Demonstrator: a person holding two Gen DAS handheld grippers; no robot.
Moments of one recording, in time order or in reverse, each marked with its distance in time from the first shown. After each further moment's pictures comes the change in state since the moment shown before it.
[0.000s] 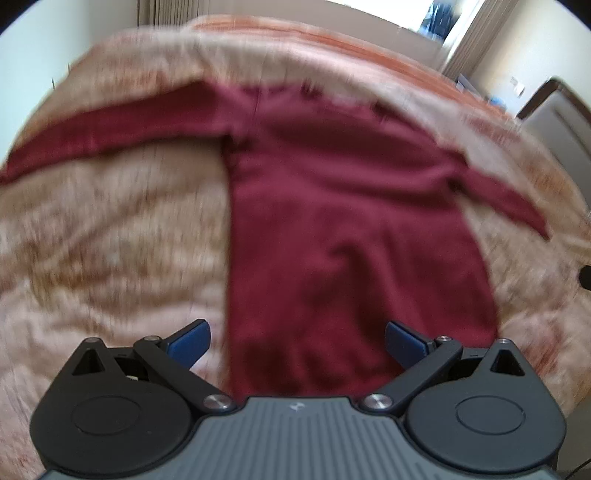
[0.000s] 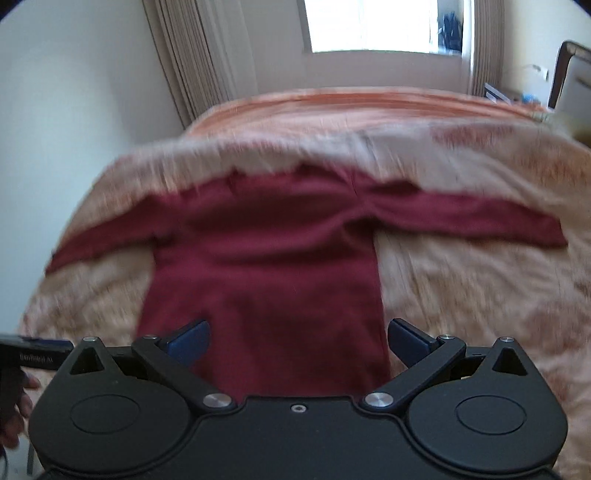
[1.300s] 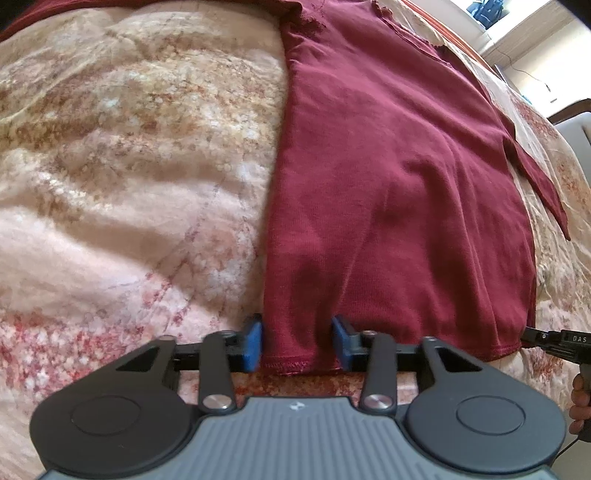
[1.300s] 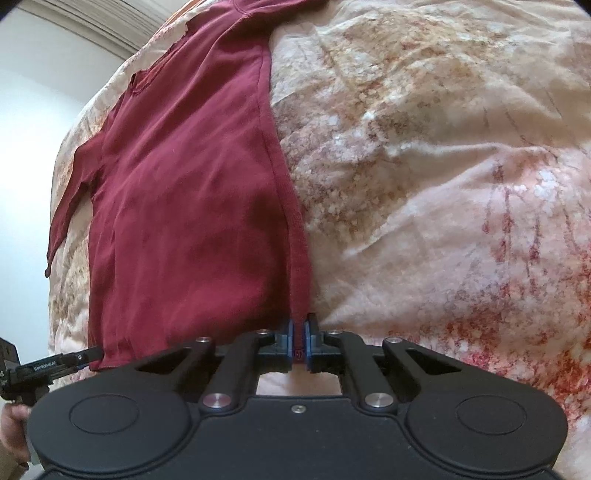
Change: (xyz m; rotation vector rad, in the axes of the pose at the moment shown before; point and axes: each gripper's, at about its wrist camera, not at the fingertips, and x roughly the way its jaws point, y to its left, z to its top) left arm 0.074 0.077 -0.045 -0.189 0.165 -0.100; right arm 0.138 -0.134 -0.099 0.385 0.390 0.221
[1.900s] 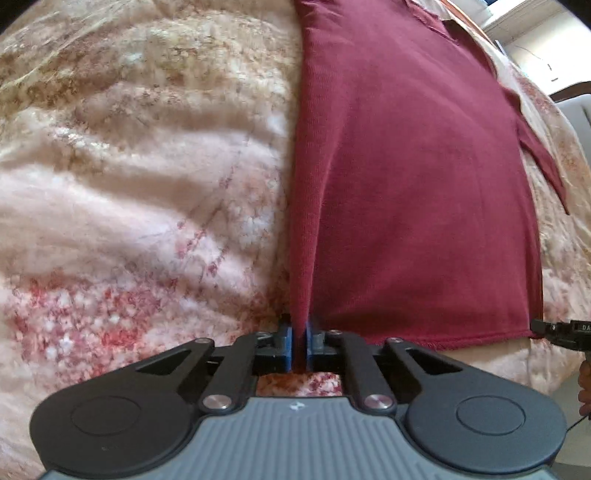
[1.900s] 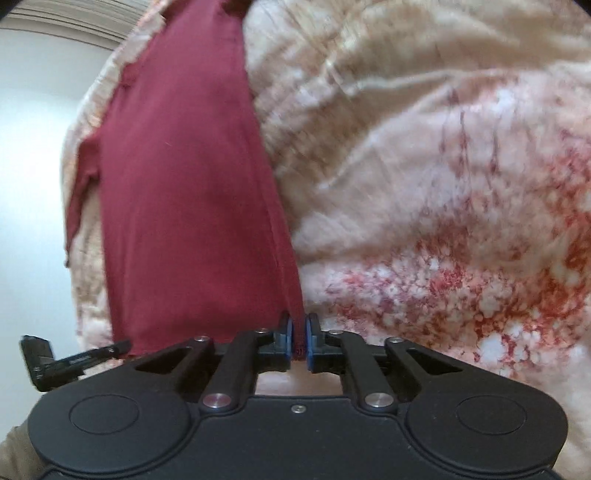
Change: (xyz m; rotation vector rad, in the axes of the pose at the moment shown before) left arm -0.011 0.030 -0.011 0.009 0.109 0.004; right arm -0.011 -0.023 -0.013 0.095 0.144 0.054
